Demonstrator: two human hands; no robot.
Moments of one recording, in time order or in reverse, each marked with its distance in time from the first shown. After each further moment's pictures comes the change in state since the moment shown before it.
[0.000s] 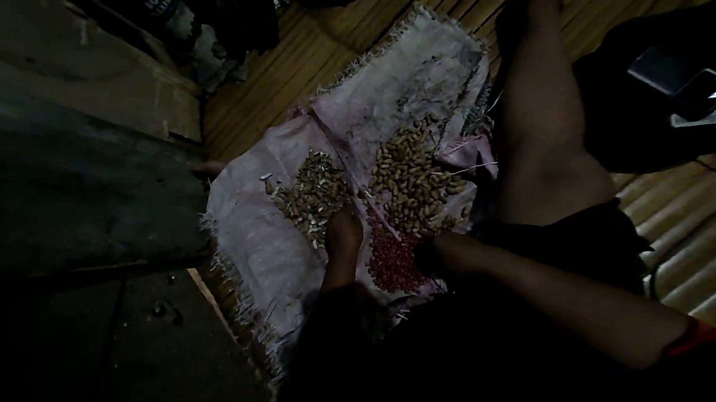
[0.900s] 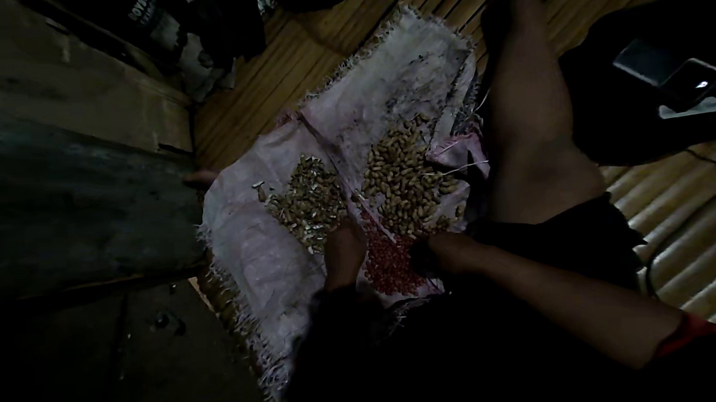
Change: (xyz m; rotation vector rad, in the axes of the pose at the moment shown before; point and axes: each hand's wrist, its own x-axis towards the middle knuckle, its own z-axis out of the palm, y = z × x) left_hand -0.011 -0.018 0.023 0.095 0.008 0.029; right_hand 0.003 0.004 0.003 0.027 0.037 0.005
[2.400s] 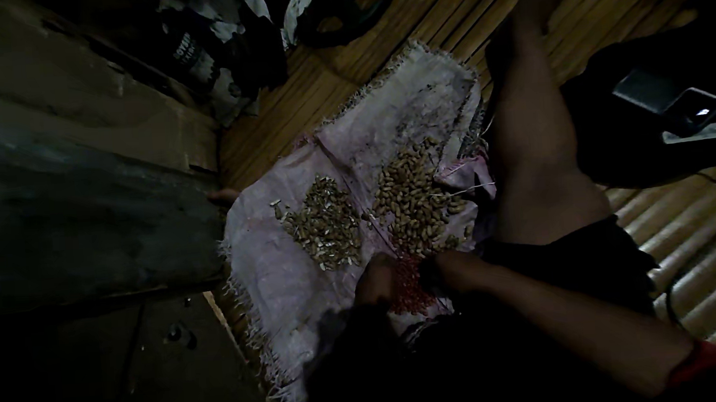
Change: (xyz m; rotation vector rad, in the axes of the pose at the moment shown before) left_hand -0.058 0.057 -0.016 0.161 -0.418 0.136; right_hand 0.004 0.001 -0.002 0.031 0.000 0.029
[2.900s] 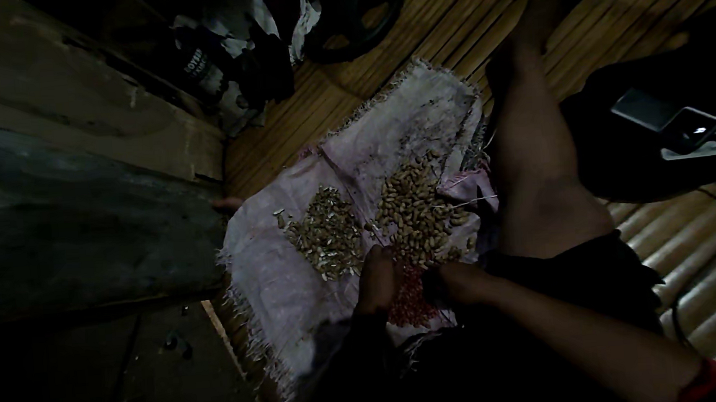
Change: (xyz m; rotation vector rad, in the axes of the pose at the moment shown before) left_hand 0.071 -0.039 0.036 -0.052 0.425 0.141; right_hand 0.003 0.005 0.006 -0.021 0.025 -0.004
